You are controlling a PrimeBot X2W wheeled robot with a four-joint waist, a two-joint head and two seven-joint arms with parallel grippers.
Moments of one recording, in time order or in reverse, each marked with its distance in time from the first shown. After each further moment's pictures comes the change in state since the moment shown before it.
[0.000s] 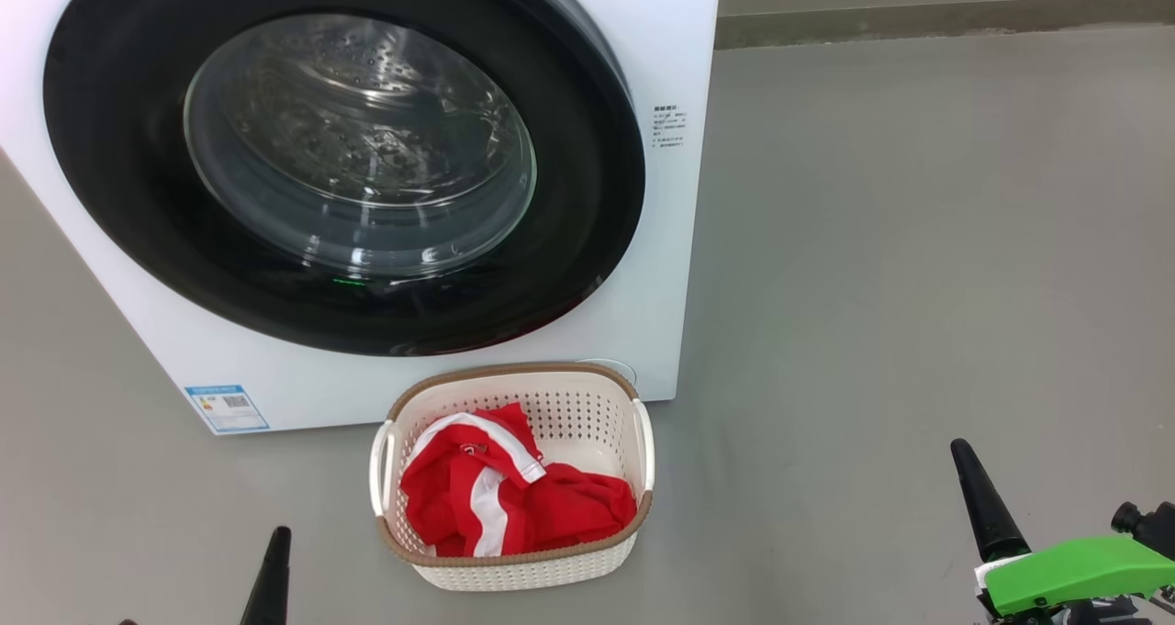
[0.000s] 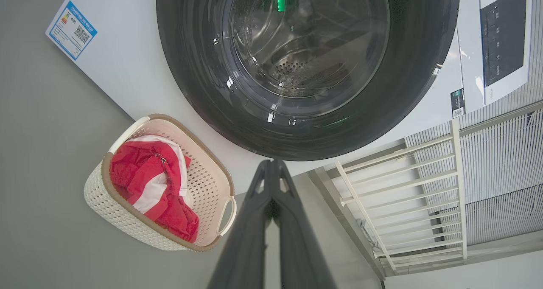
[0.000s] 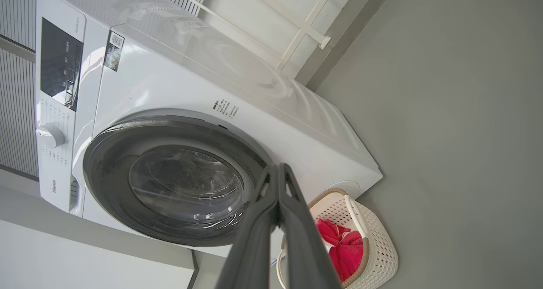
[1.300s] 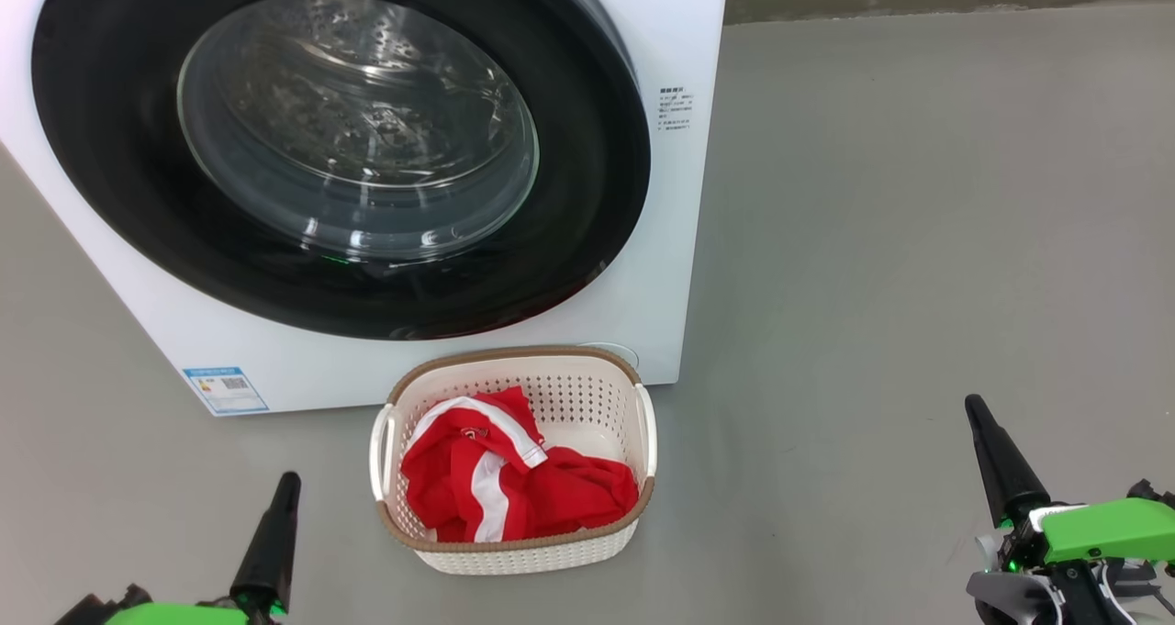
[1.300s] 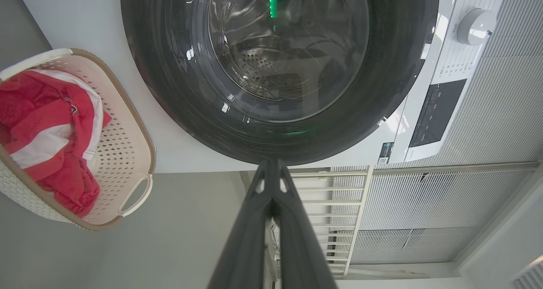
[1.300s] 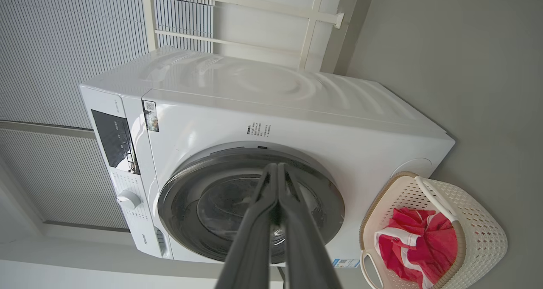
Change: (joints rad) left arm -0.075 0.001 -0.002 -0.003 -0.437 0.000 0.103; right arm -0.069 0.012 -0.062 0.009 0.384 -0.002 0.113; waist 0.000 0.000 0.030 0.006
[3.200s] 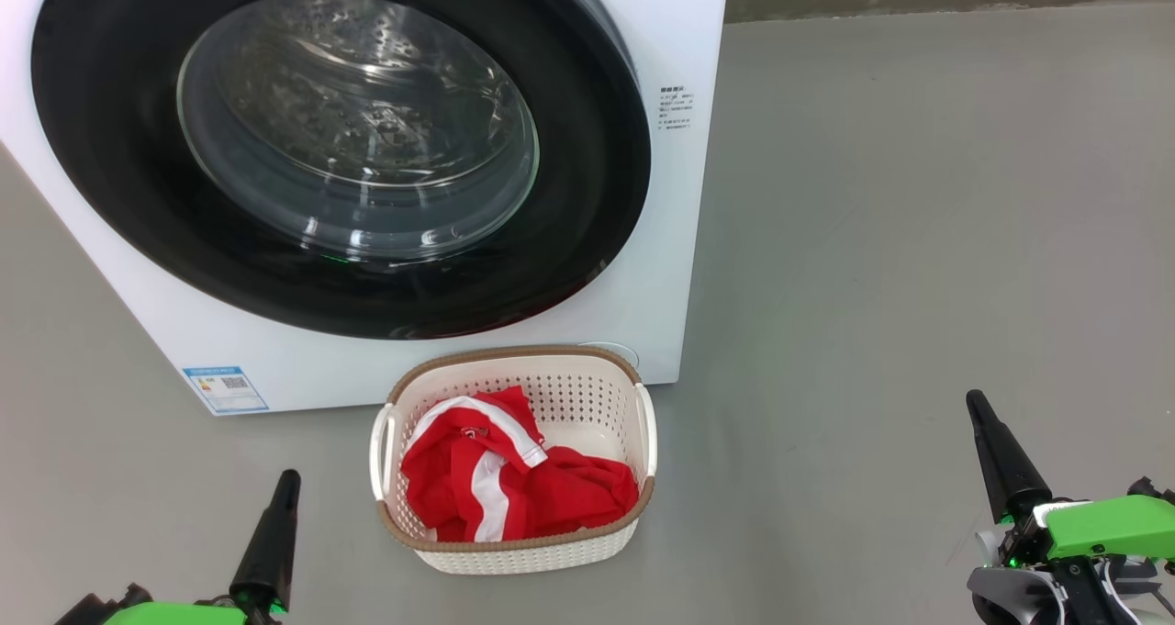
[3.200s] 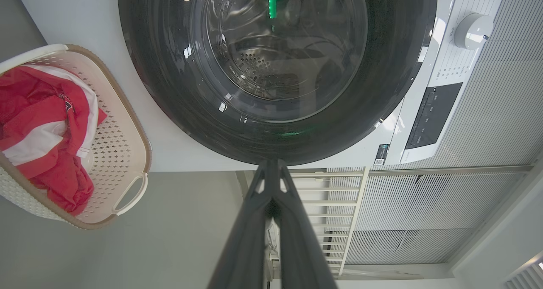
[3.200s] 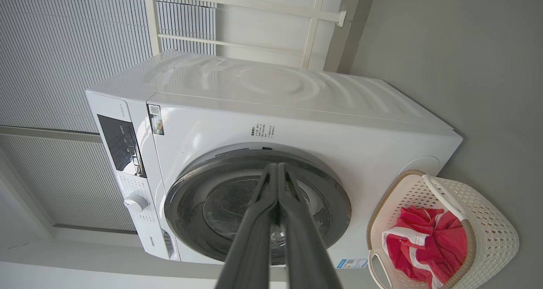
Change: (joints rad) left arm -0.008 0.000 0.000 -0.001 -0.030 0.000 0.008; right arm -0.010 0.003 -0.006 0.001 0.032 0.000 0.009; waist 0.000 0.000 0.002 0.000
